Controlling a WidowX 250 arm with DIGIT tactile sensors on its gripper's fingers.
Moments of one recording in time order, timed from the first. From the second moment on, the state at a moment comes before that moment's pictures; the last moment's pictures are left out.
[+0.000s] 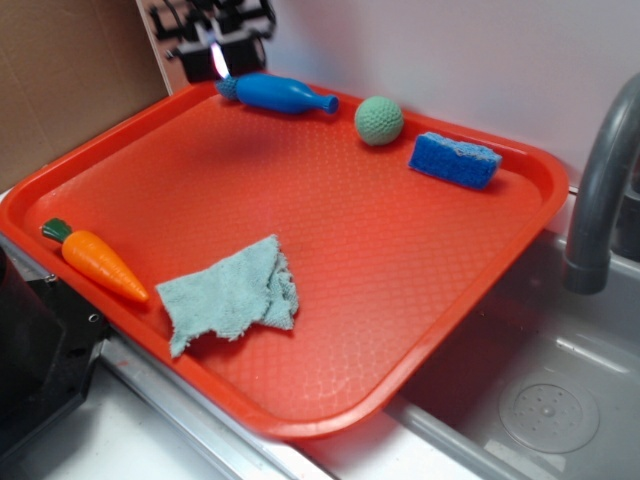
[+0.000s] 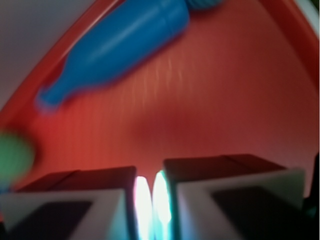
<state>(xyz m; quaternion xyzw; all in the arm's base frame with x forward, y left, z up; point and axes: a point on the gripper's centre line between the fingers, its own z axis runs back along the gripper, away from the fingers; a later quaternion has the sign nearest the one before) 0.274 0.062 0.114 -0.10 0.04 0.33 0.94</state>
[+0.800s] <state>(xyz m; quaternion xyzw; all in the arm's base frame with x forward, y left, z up) 0.308 0.050 0.105 0.05 -0.17 0.35 0.92</state>
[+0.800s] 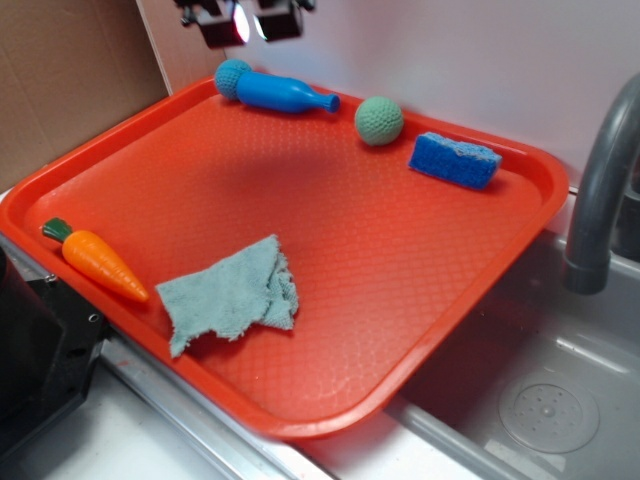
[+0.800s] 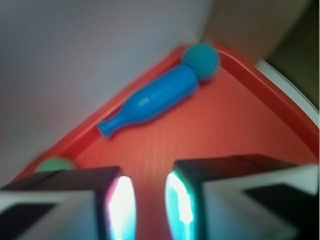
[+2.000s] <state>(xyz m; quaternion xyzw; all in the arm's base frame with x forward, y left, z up) 0.329 0.093 0.031 0.04 -0.04 0.41 0.91</state>
